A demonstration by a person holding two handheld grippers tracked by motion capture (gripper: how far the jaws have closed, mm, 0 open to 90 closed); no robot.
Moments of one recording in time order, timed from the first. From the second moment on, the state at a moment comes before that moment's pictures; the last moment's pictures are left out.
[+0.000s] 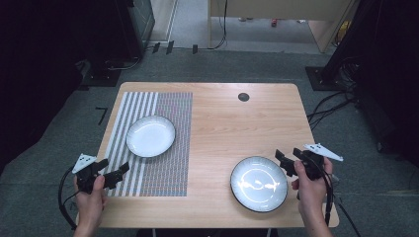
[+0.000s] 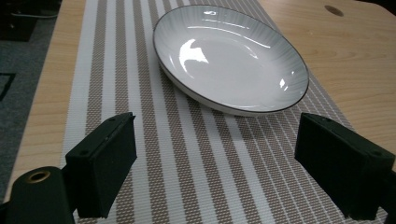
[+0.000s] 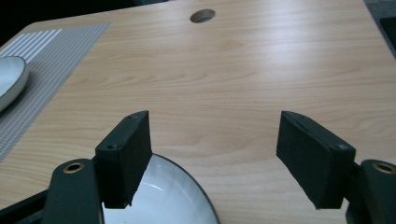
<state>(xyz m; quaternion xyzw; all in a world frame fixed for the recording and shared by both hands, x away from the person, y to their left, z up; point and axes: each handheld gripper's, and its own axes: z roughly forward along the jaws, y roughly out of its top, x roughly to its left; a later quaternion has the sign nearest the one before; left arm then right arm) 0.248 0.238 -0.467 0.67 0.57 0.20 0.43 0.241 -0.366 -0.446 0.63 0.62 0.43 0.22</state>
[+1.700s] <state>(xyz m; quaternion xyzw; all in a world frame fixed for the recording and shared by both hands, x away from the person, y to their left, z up) 0.231 0.263 -0.512 0.70 0.59 0.22 0.32 0.197 -0.424 -0.524 0.65 0.65 0.30 0.28</state>
